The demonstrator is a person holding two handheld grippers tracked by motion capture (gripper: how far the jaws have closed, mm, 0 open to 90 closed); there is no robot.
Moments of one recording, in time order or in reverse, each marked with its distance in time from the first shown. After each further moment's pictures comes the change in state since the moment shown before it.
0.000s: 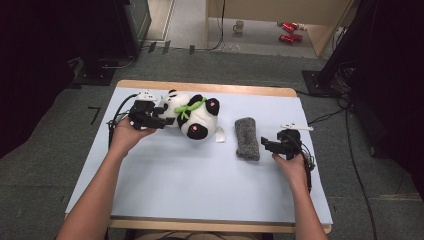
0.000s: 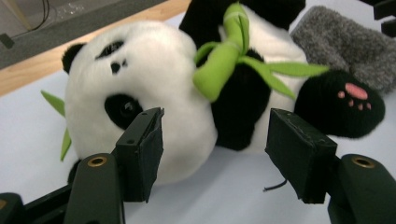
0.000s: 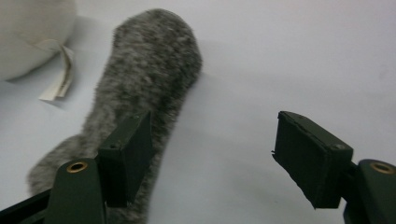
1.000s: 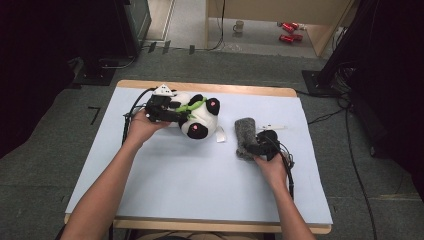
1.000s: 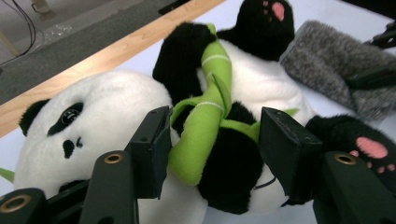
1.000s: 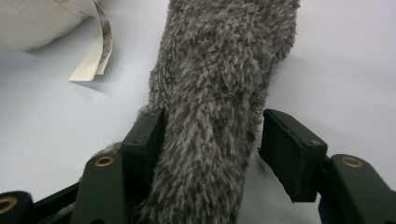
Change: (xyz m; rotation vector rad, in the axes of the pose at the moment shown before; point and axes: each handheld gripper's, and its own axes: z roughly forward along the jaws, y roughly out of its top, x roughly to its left) left arm -0.009 0.024 0.038 -0.011 -0.034 0.089; right arm 0.043 -0.005 0.042 0.107 0.047 -0.032
